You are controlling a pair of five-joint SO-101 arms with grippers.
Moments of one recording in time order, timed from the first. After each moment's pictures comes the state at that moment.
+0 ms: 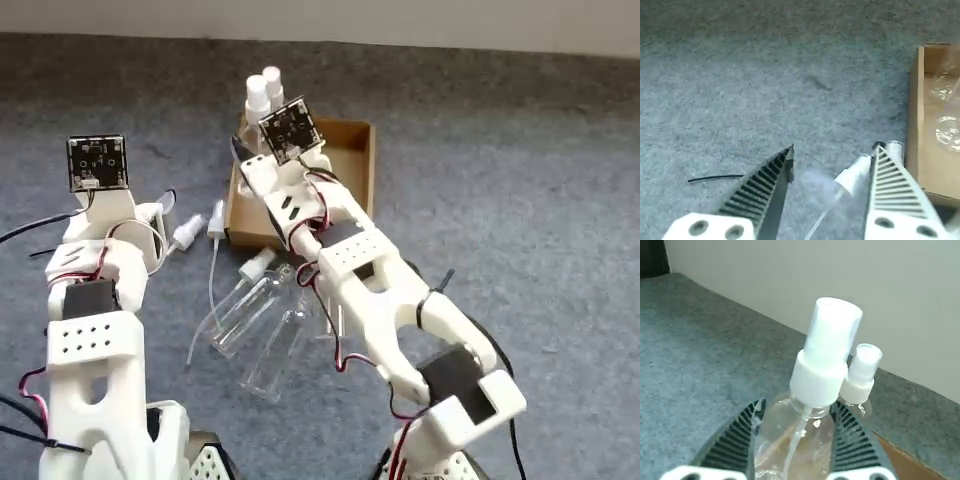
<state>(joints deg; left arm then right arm) -17.5 -47.3 56.9 33.8 -1.0 -33.7 3.5 27.3 -14.2 8.3</state>
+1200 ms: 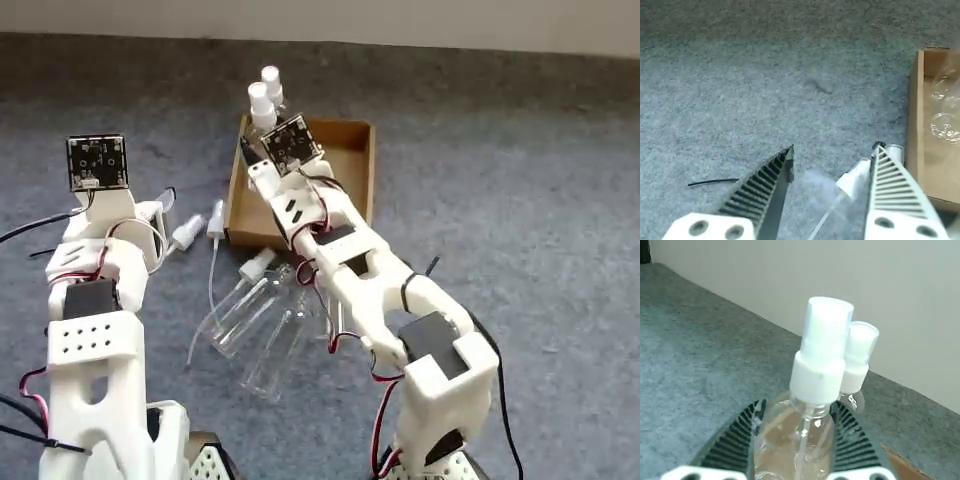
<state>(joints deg) -17.5 -47.2 57.1 32.5 -1.0 -31.9 14.4 26.5 -26.5 12.4</state>
